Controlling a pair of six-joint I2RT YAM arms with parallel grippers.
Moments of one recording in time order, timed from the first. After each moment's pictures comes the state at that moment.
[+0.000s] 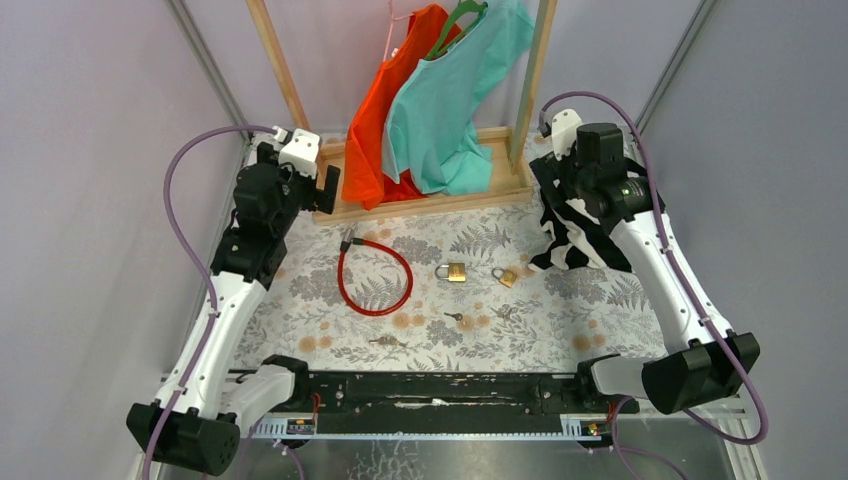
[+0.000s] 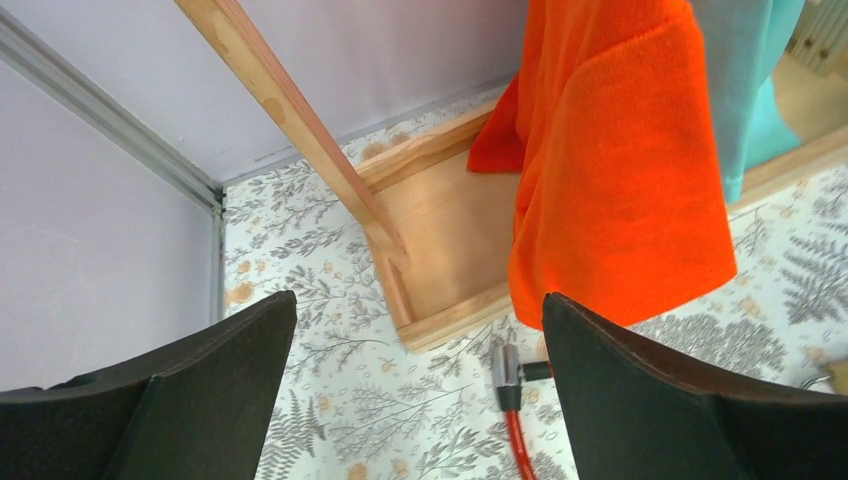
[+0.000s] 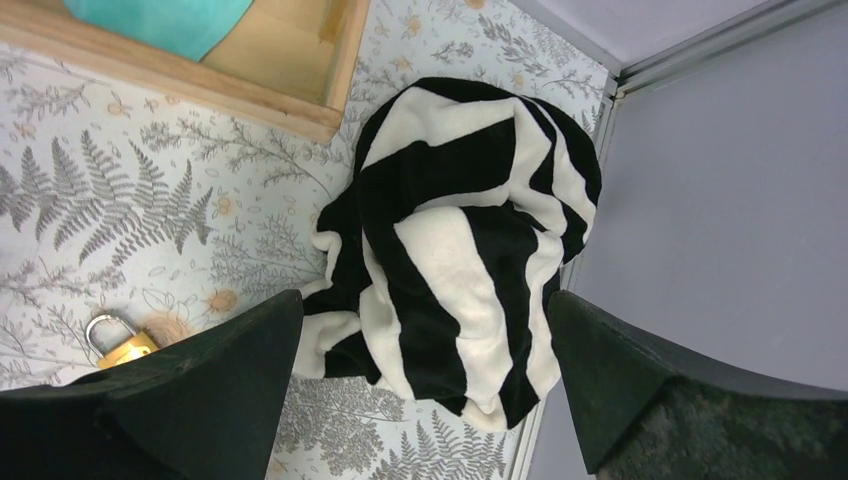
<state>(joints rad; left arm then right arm) -0.19 0.99 1.05 -0.26 -0.02 0.24 0.25 1.31 1.38 -0.68 0.20 -0.42</state>
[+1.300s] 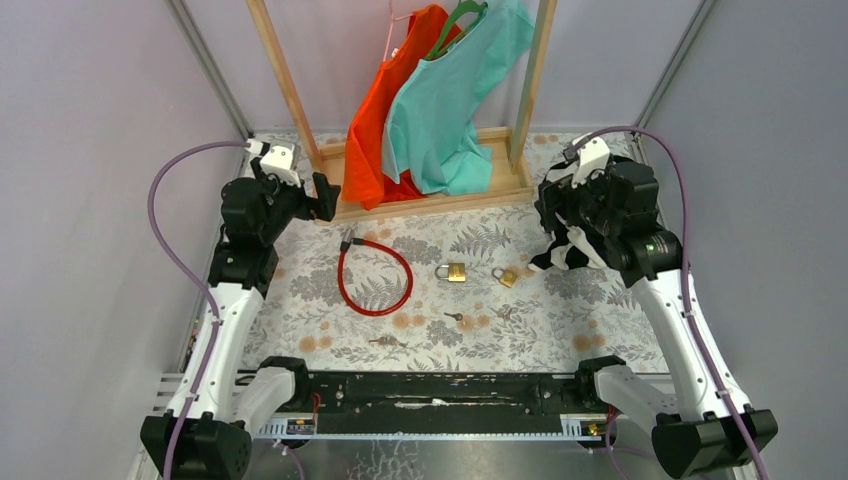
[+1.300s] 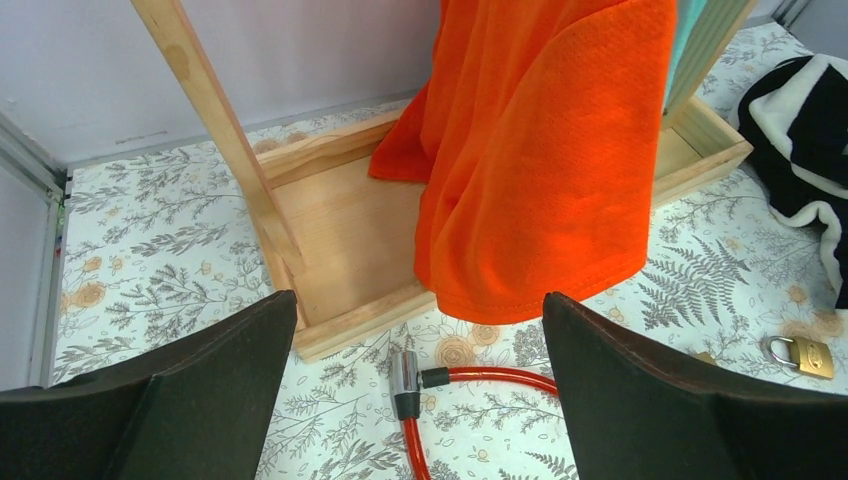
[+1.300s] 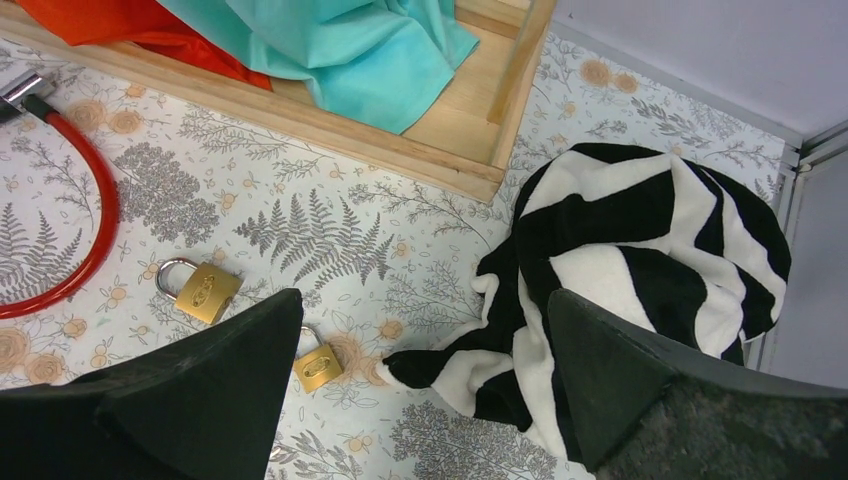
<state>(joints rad) -0.05 0.94 0.91 -0.13 0.28 0.02 0.19 1.01 1.10 -0.50 -0.19 -0.20</state>
